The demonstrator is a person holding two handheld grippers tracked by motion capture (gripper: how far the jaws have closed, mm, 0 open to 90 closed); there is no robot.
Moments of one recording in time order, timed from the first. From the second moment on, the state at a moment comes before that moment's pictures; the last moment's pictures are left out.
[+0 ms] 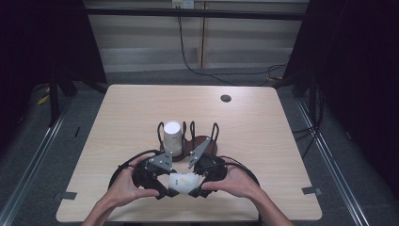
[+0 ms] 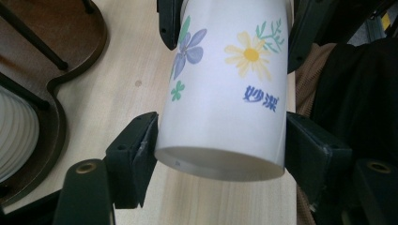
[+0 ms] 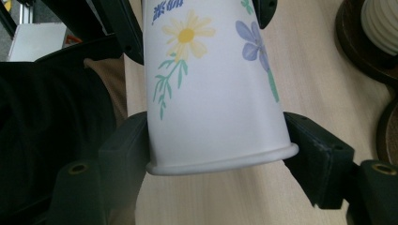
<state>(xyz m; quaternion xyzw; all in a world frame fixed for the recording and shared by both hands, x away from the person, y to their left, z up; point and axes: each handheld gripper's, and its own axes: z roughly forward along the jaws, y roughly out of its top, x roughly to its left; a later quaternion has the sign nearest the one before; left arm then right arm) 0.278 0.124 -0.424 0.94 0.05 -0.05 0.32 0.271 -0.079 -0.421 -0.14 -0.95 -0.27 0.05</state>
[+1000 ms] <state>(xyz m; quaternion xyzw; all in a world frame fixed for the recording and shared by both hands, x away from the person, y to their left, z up) 0.282 0.134 -0.417 0.93 0.06 -0.05 0.37 0.272 -0.104 -0.414 -0.17 -0.91 -0.38 0.03</state>
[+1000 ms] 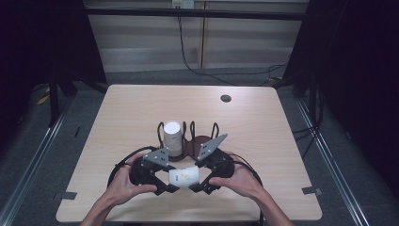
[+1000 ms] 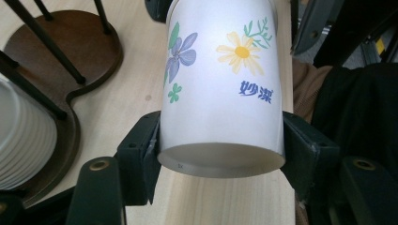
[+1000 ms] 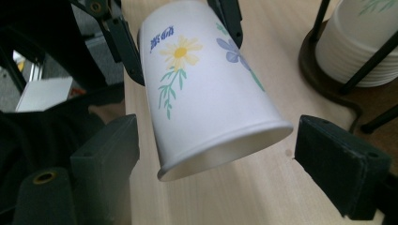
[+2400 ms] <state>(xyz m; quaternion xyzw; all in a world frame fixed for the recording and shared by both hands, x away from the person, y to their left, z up) 0.280 0.156 -0.417 0.89 0.09 -0.03 0.45 0.264 -0.137 -0.419 -0.22 -0.83 -0.50 0.02</state>
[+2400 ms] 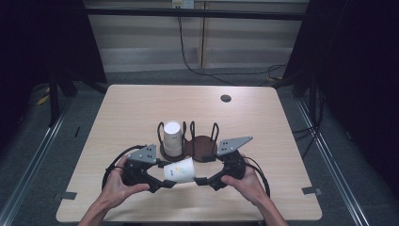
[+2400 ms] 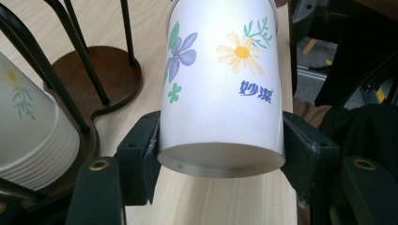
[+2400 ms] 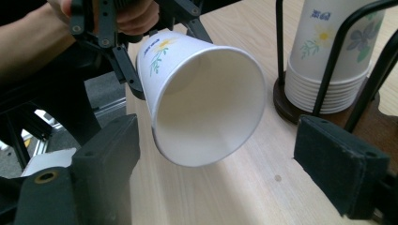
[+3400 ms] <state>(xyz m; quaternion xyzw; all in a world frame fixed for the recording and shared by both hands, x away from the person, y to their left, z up) 0.274 0.152 -0.416 0.85 0.08 -0.03 0.52 0.262 -0.136 -0.417 -0.21 -0.79 -0.57 0.03</state>
